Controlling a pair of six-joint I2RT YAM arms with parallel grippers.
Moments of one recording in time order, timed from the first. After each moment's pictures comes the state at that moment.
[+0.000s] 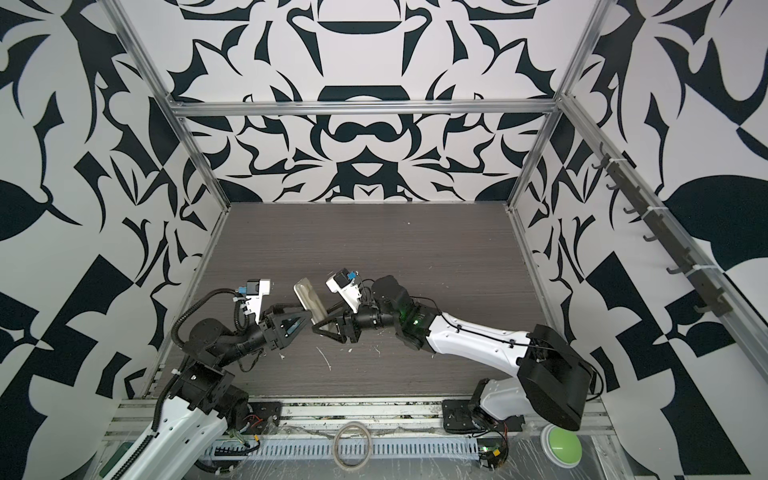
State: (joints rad) left arm -0.44 0.39 0.27 0.21 0.70 -0.86; right arm 0.95 1.35 0.77 0.36 -0.64 0.51
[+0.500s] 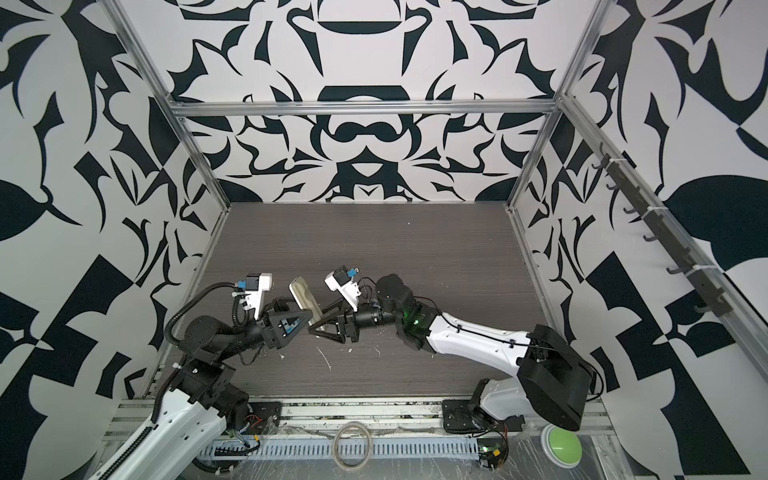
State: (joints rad) left arm -0.48 0.46 0.30 0.35 0.74 -0.88; right arm 0.95 1.35 0.77 0.48 -0.75 0.60
